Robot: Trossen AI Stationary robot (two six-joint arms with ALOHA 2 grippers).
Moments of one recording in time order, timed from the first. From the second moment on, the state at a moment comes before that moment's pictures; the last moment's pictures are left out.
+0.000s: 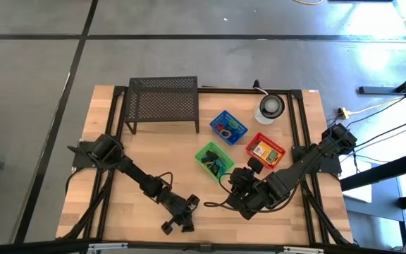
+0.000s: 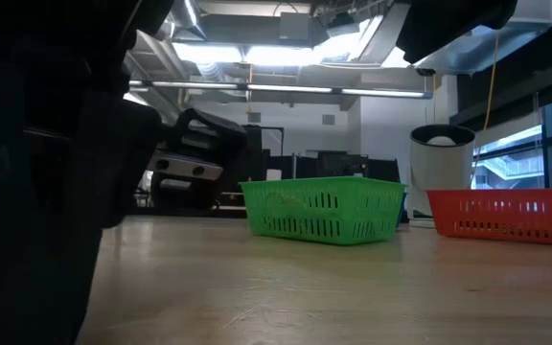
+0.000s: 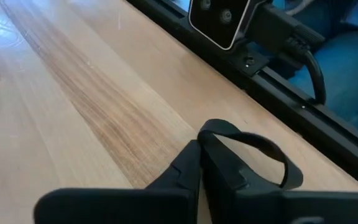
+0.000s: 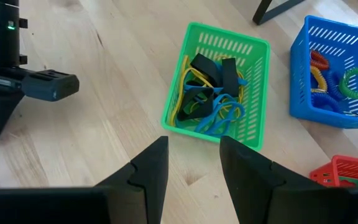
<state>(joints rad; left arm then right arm) -0.57 2.03 0.93 0.48 0.16 0.06 0.65 1.74 1.42 -0.99 0.67 1.06</state>
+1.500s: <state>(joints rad) -0.61 1.64 0.89 0.30 -0.36 0.45 0.67 1.74 1.42 -0.99 0.64 1.08</state>
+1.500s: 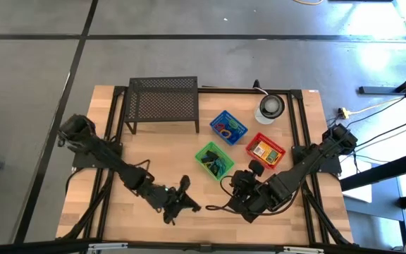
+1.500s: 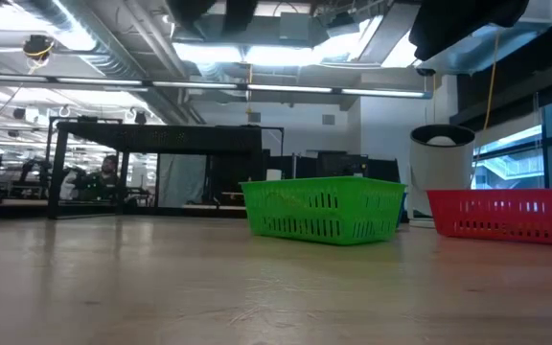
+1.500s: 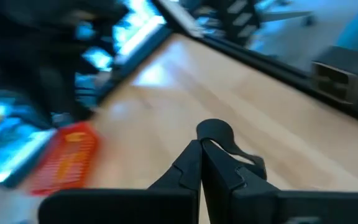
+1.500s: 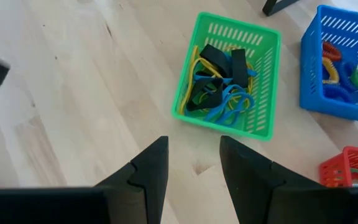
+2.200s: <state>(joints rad) -0.61 1.57 0.89 0.46 -0.95 0.40 0.71 1.74 1.42 -0.60 0.72 0.77</state>
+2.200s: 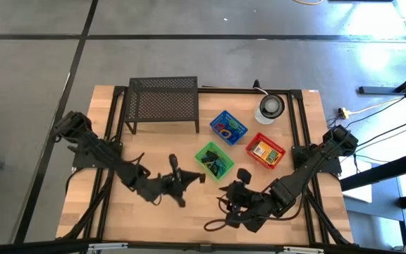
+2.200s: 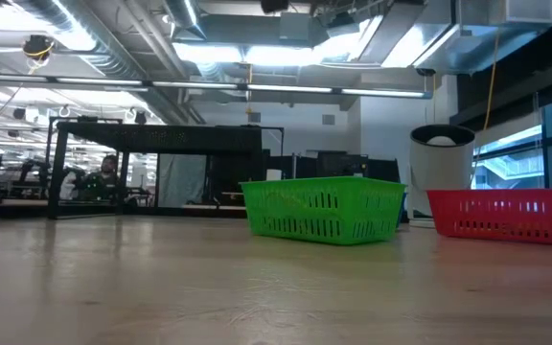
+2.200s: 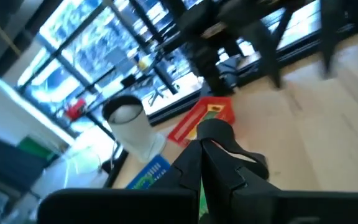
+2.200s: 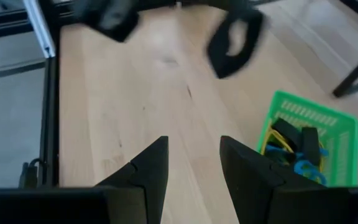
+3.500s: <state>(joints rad) -0.27 1.87 0.89 0.48 -0.76 0.11 0.71 1.78 1.42 -0.59 0.82 0.53</state>
